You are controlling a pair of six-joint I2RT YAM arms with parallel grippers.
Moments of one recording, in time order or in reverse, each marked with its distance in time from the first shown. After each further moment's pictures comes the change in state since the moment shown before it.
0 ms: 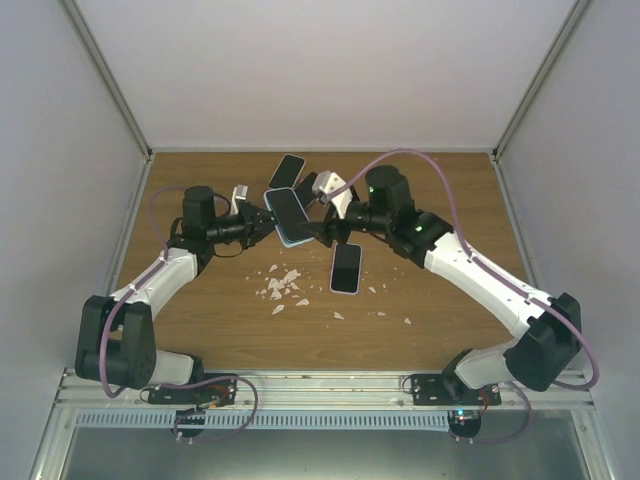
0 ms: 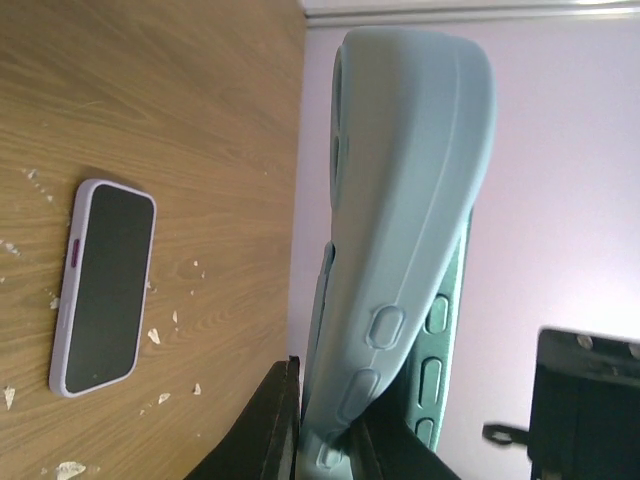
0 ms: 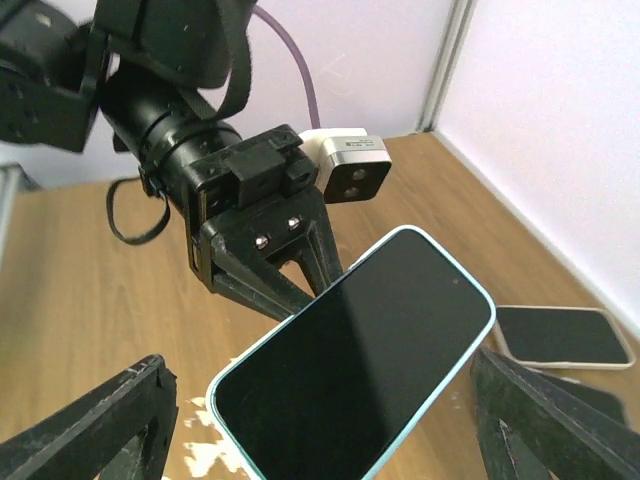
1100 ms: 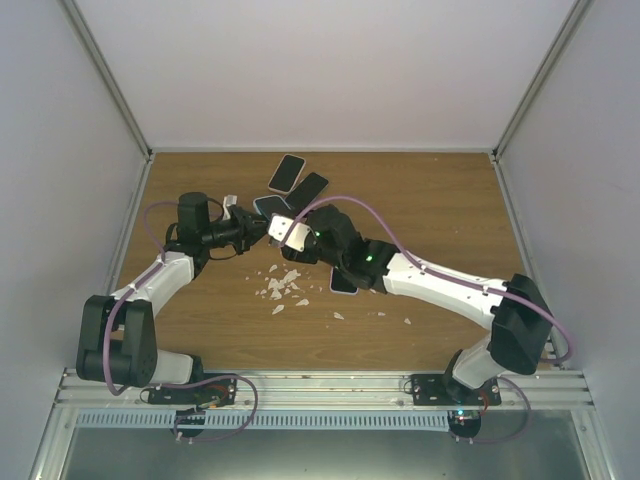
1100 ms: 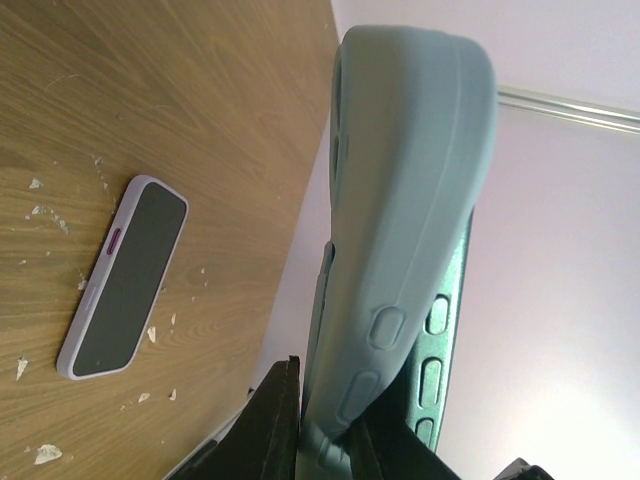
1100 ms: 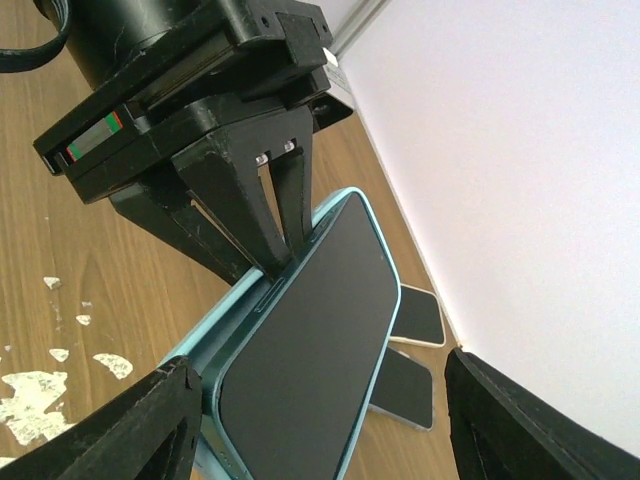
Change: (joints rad) left arm 0.060 0.006 -0.058 0.004 -0.037 -0.181; right arm 0.323 0.135 -0.055 0.143 0.692 -0.427
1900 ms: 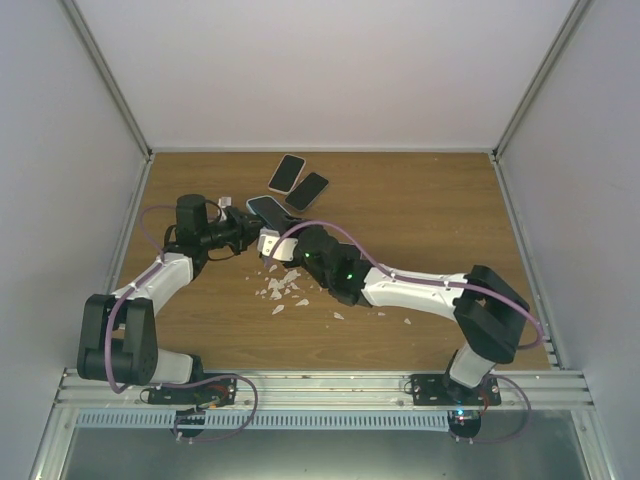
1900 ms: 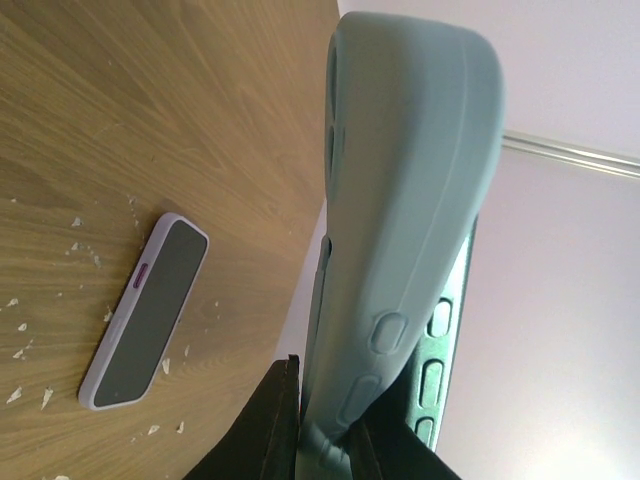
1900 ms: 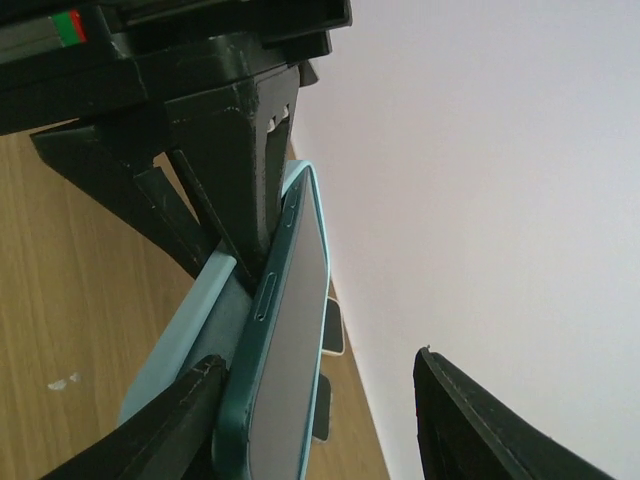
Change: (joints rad) left arm 0.010 0.005 -0.019 0.014 -0.059 -0.014; right arm 0.054 0.114 -0.134 0.394 0.217 -0.274
